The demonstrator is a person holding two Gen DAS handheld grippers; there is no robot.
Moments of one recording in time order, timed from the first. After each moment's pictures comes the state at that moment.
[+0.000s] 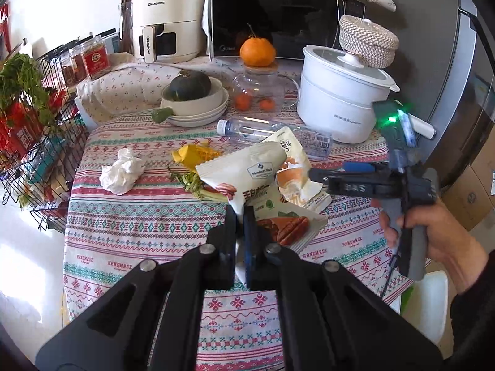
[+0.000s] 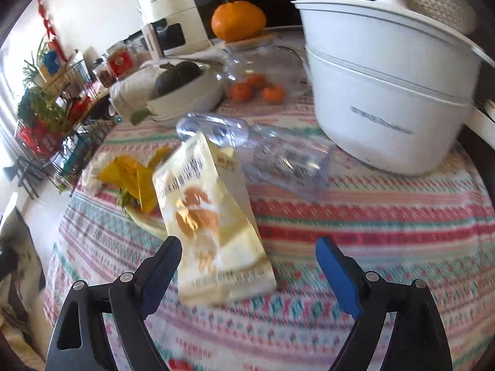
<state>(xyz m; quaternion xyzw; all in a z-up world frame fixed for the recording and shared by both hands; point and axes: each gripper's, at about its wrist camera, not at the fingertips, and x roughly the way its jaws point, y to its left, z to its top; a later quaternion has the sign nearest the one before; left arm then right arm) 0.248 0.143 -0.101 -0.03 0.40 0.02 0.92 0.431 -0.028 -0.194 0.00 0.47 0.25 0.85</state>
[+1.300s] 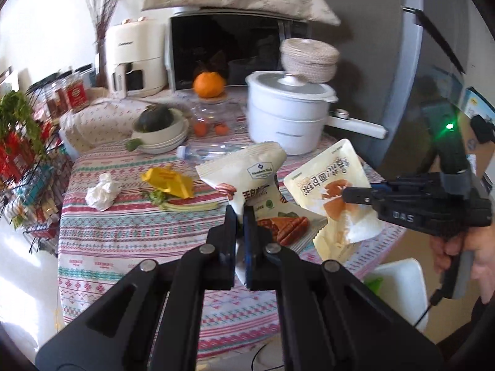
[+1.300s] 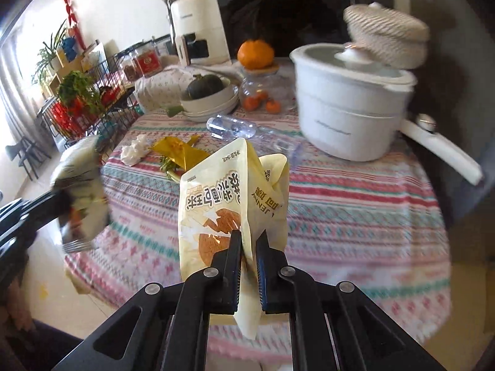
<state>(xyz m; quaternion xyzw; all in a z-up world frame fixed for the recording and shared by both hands) 0.182 0.084 -0.058 -0.01 0.34 -0.05 0.94 0.294 -0.088 -0.094 -0.04 0.45 0.23 0.86</state>
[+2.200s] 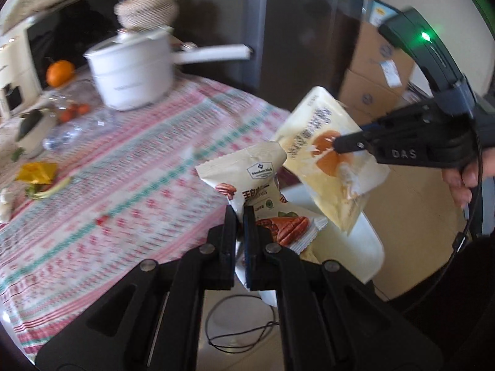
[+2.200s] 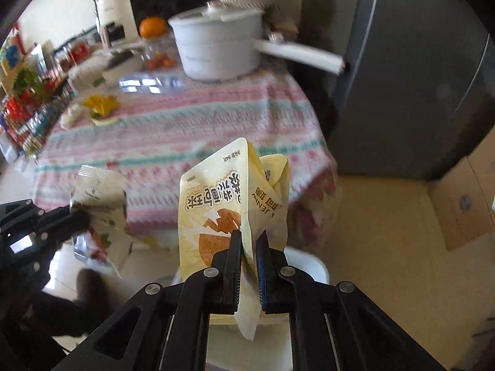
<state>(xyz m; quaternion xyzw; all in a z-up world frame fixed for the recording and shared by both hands) 0.119 -0.094 -0.129 0.09 0.40 -0.26 0.87 0.181 -0.262 -0.116 -0.06 0.52 0.07 0.85</state>
